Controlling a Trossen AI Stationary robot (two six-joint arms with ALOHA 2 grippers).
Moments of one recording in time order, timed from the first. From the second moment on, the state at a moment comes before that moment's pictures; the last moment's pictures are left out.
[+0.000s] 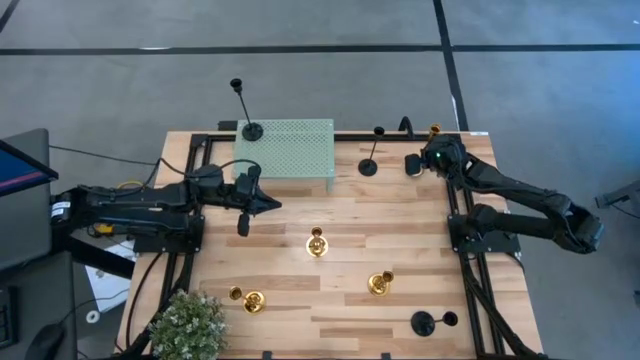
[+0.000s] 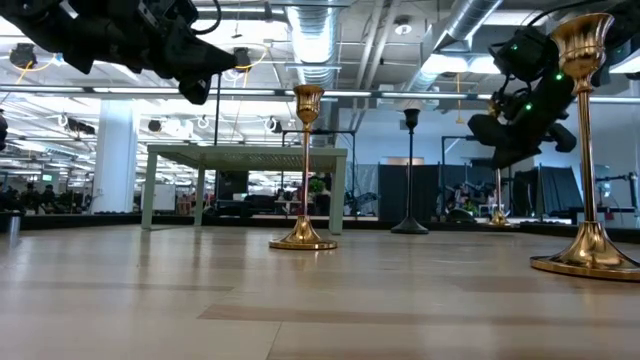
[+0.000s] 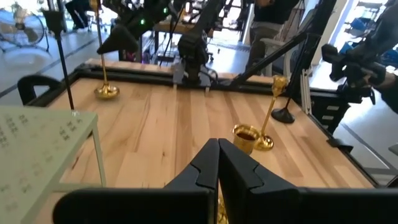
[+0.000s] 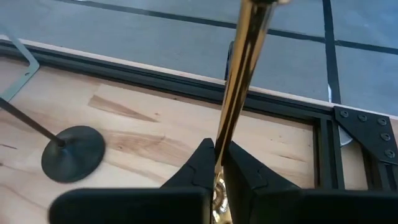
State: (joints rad) left arm 0.21 0.67 0.37 0.31 0.31 -0.03; right arm -0.74 0.89 0.46 -0.28 0.44 0.36
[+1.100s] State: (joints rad) left arm 0.21 0.67 0.37 0.32 0.31 -0.03; right arm -0.51 0.89 0.53 -0.73 0.15 0.55
